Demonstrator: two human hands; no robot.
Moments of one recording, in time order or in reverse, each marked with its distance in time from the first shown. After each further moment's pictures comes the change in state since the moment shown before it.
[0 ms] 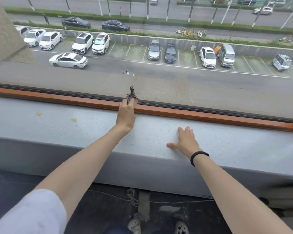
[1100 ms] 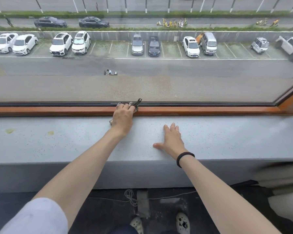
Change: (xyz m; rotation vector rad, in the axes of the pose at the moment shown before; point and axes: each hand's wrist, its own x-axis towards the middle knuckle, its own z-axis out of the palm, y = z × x) left_hand 0.014 0.021 0.058 0.226 -0.091 0.313; right_hand 0.005 0.005 0.012 0.081 0.054 0.019
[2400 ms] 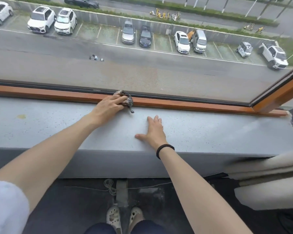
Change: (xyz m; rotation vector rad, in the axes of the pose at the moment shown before) left_hand 0.005 -0.048 -0.019 0.093 -0.113 0.574; right_hand -0.005 -0.032 -0.002 0.074 0.017 0.003
